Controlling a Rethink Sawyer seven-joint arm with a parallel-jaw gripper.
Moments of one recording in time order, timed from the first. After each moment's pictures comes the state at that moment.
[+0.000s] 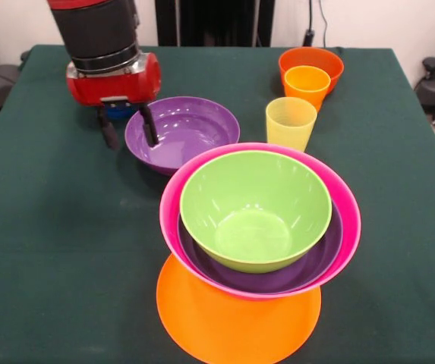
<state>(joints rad) -0.91 -0.51 0.66 1.57 -0.55 0.65 1.81</state>
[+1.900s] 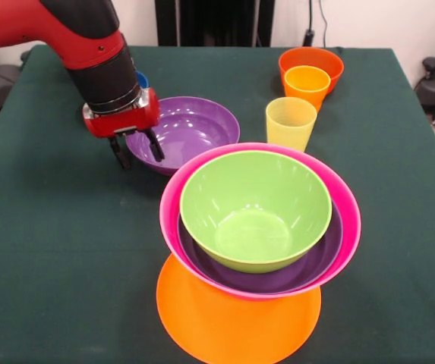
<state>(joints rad) -1.03 -0.29 0.70 1.57 -0.72 0.65 1.65</state>
